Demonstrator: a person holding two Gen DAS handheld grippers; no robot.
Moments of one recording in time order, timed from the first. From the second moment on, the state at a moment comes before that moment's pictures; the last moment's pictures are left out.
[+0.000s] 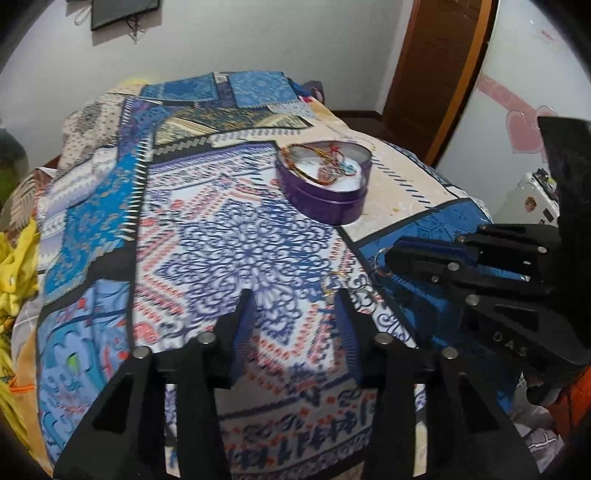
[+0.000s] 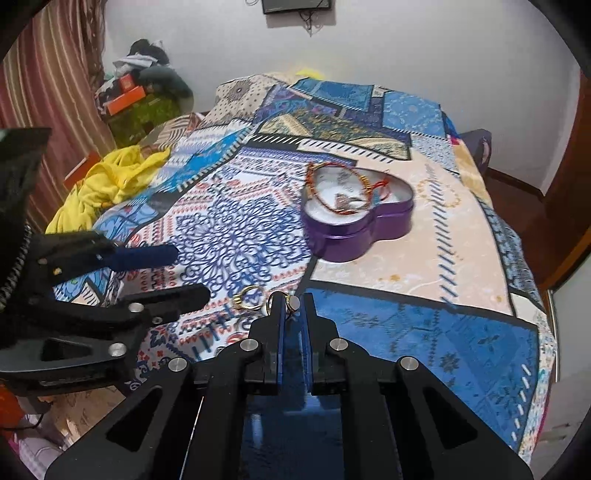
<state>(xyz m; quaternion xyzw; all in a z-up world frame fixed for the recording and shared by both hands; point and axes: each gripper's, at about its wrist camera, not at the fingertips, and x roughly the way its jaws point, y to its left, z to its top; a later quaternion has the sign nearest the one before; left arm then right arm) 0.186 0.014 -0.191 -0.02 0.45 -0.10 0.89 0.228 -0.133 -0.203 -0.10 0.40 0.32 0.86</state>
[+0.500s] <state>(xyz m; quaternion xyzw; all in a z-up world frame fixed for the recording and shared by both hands) 0.204 -0.001 -0.207 -0.03 0.48 -0.12 0.87 0.235 -0.151 -0.202 -0.08 0.39 0.30 0.86</state>
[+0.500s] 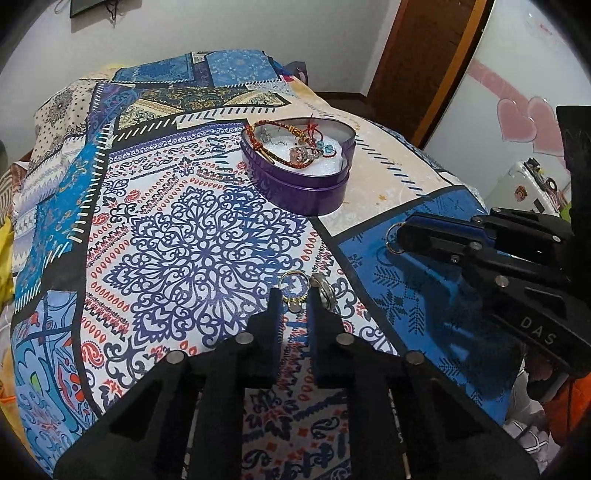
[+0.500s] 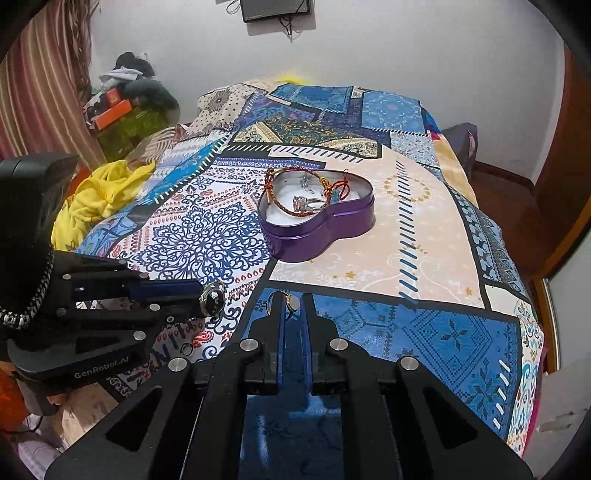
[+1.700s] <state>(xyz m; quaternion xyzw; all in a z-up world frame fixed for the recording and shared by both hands) 0.232 0.010 -0.133 -0.04 0.37 -0.11 0.92 0.269 -0.148 -0.157 -0.05 0.33 0.30 0.89</state>
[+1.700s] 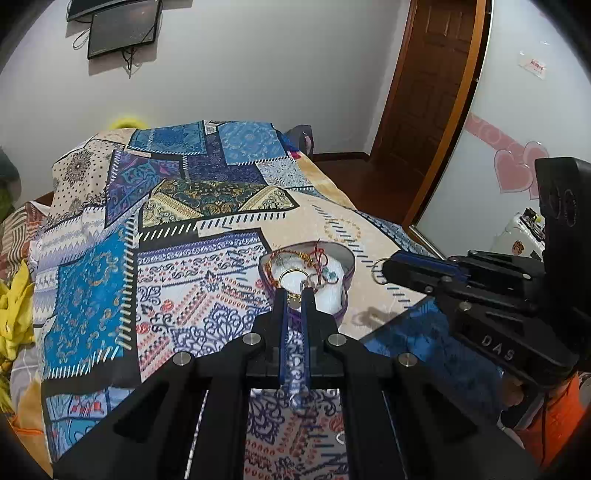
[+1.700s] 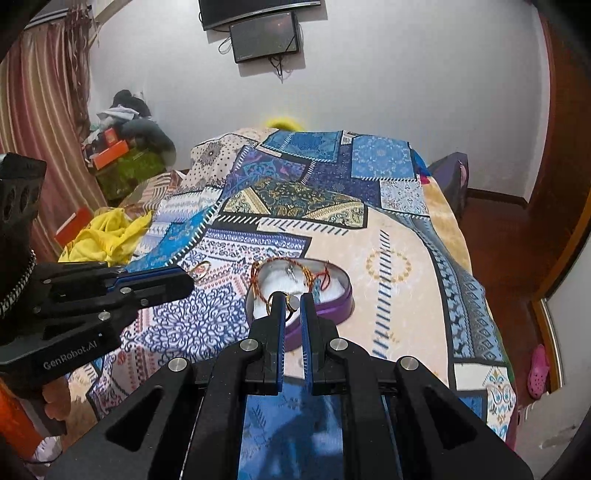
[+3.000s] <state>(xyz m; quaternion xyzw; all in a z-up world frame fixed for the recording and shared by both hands) 0.290 0.006 -0.160 -0.05 0.41 -0.12 0.90 0.303 -0.128 -0.185 -0.07 0.40 0.33 0.85</state>
